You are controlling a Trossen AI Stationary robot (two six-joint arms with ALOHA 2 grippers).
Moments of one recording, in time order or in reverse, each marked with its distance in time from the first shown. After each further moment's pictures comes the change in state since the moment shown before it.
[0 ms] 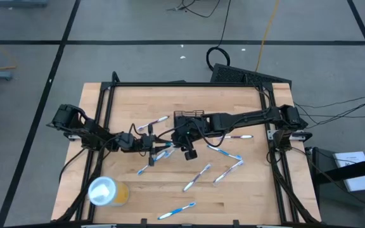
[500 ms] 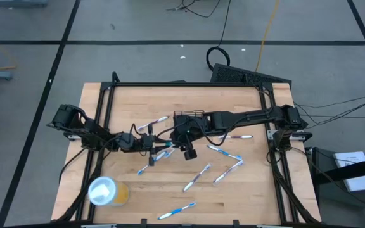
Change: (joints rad) left arm 0.001 0.000 0.000 -0.010 -0.001 -0.008; right arm 0.005 -0.002 0.078 -0.059 0.001 0.002
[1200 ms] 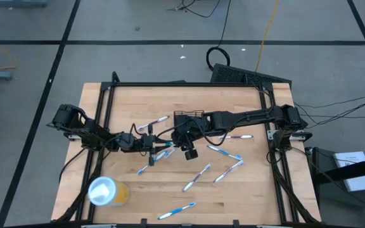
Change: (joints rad) left arm -0.001 0.000 0.000 -0.001 0.002 -0.007; right arm 0.000 0.000 -0.001 -0.032 0.008 0.006
